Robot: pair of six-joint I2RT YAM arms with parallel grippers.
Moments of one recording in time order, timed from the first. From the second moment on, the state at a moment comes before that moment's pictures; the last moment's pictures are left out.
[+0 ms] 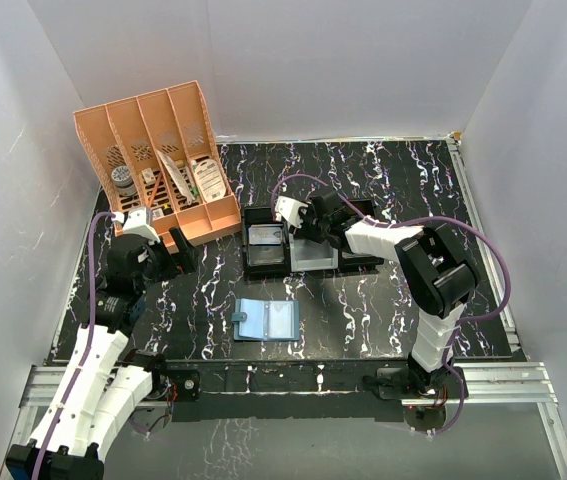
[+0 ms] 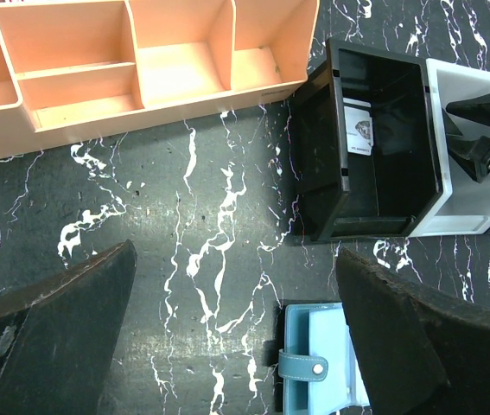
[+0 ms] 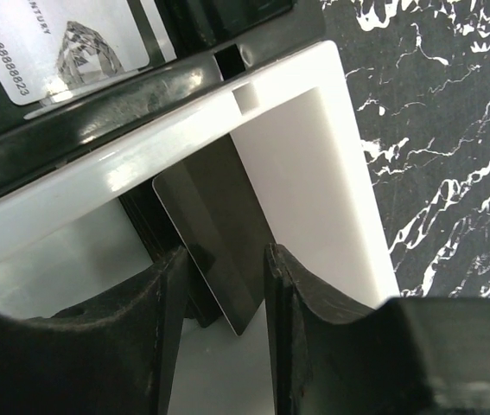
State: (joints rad) left arm -0.19 0.67 0.65 -0.50 0.00 -0.40; right arm 0.54 1.85 1.08 0.06 -0.06 -0.81
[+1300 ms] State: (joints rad) left arm -0.19 0.71 0.65 -0.50 0.05 -0.40; right arm 0.51 1.85 1.14 -0.05 -0.15 -0.71
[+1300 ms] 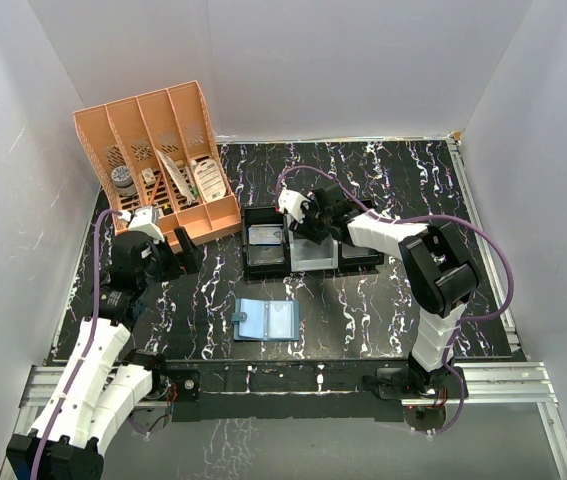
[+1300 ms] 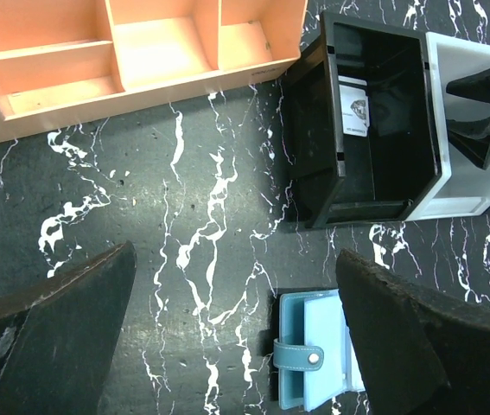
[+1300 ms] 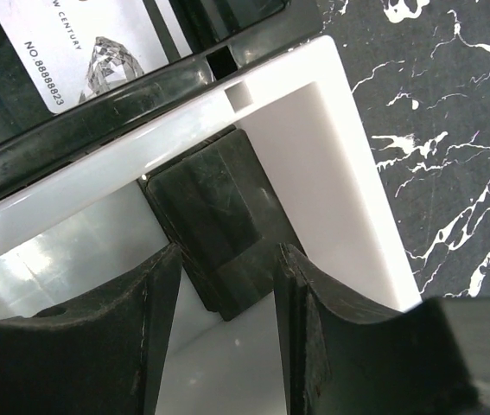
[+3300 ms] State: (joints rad) left arm -0.59 0.96 0.39 -0.32 0.32 -0.82; right arm 0.73 1.44 0.61 0.13 -0.36 0.95
